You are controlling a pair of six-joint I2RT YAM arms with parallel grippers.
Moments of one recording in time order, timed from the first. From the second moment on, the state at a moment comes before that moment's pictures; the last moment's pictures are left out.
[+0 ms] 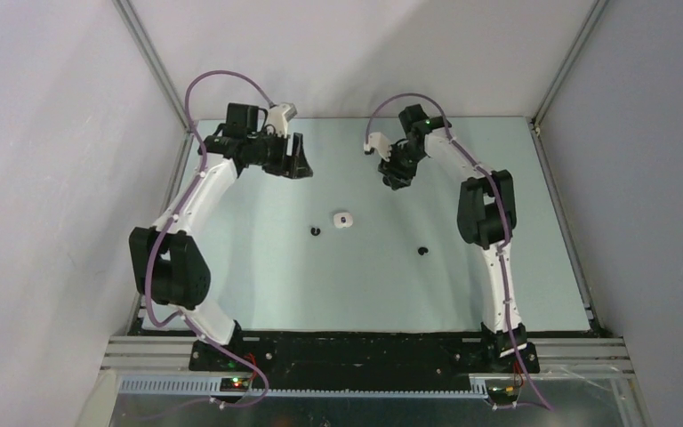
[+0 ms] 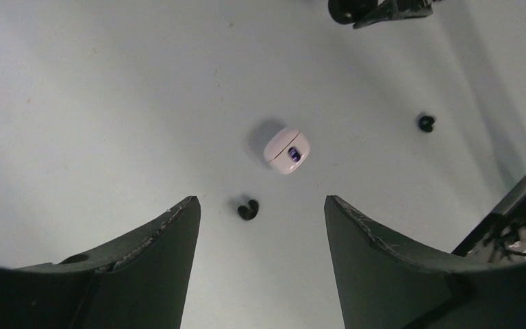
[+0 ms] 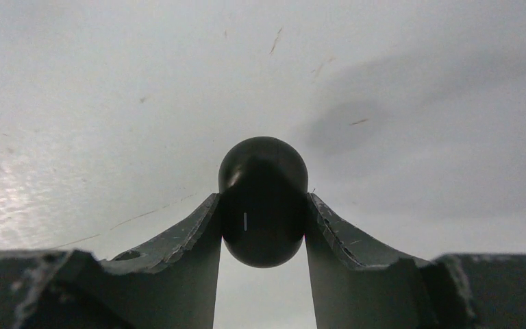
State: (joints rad) left arm -0.18 1.64 1.49 -0.66 0.51 0.05; right arm 0.34 2.37 2.12 -0.99 -0.42 -1.01
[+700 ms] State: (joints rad) left arm -0.19 1.62 1.56 -0.48 0.86 -0.31; right arm 0.61 1.82 2.00 -0.85 -0.40 -0.82
